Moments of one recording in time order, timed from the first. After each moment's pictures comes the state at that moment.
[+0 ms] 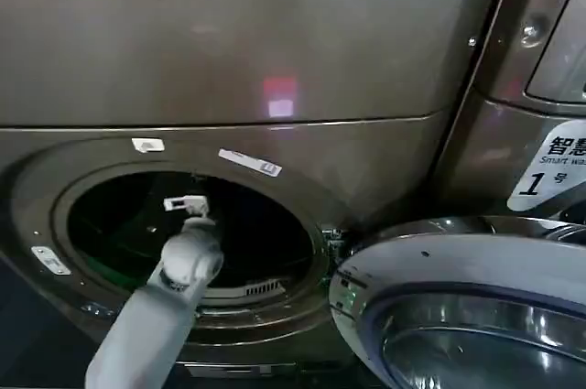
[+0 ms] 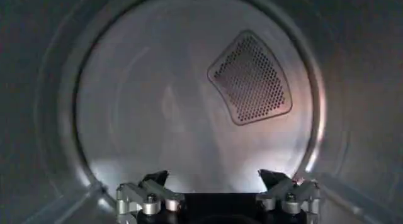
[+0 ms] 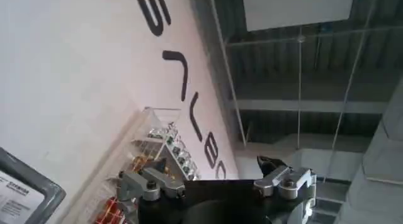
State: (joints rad) left arm 0.42 -1.33 -0.08 -1.29 -0.37 0.25 -0.29; right arm -1.94 0.99 2.56 2.00 0.73 -0.16 -0.07
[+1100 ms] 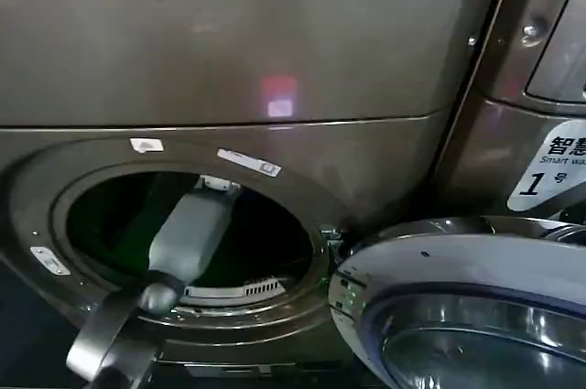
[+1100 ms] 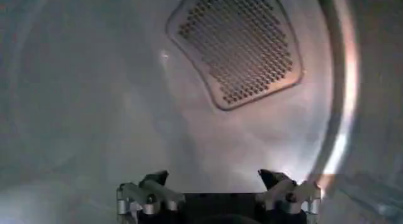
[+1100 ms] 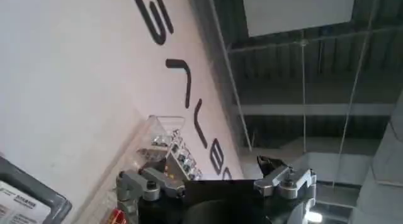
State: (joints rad) left arm 0.04 -1.43 0.07 -0.62 -0.14 0.12 0.43; right arm -1.94 0.99 2.57 2.01 0.75 -0.15 -0.09
